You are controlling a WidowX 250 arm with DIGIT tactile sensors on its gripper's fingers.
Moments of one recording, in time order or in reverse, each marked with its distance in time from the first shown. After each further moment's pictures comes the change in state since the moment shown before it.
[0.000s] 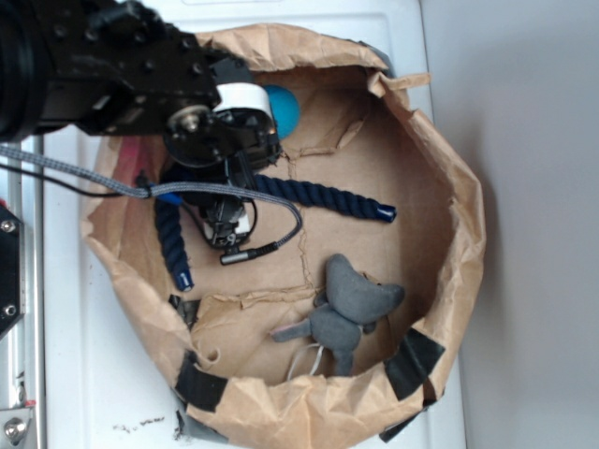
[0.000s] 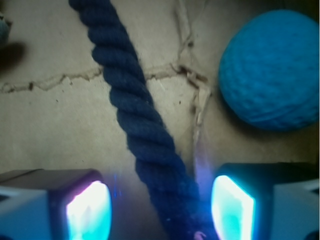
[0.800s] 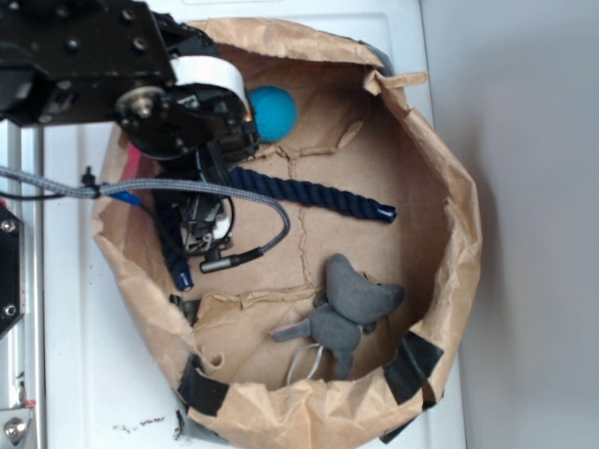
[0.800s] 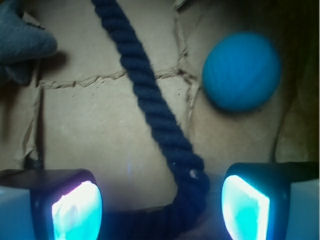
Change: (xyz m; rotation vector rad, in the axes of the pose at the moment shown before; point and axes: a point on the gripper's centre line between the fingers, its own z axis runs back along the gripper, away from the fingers) arm -0.007 -0.002 0.032 0.007 -0.001 0.019
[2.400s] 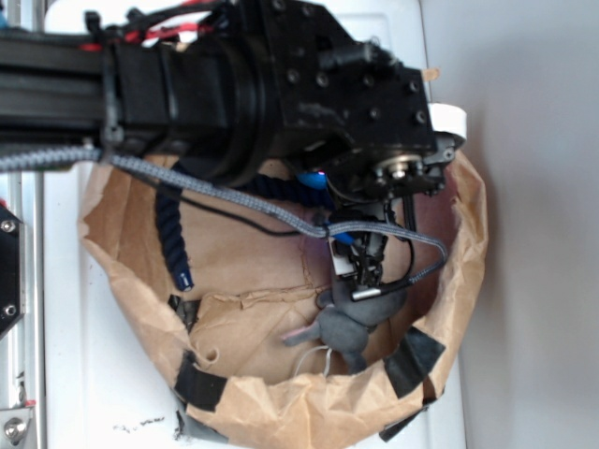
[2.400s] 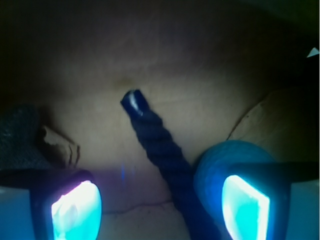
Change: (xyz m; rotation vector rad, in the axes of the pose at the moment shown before) arm 0.082 -0.038 -0.015 0.012 0.043 0.028
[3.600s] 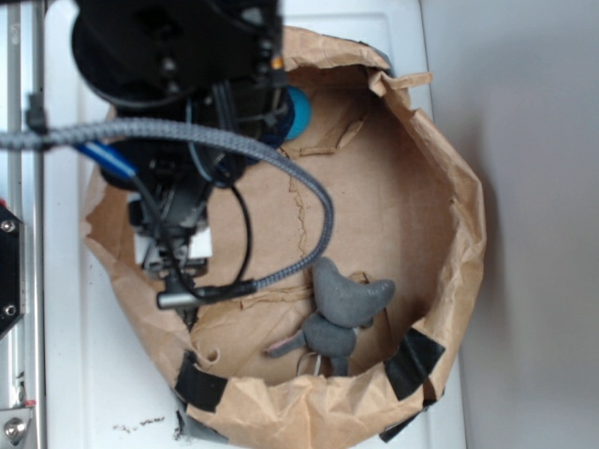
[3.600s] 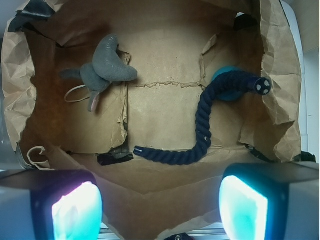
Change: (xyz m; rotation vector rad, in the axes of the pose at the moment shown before) arm -0.084 0.013 0.136 -0.072 0.089 -0.124
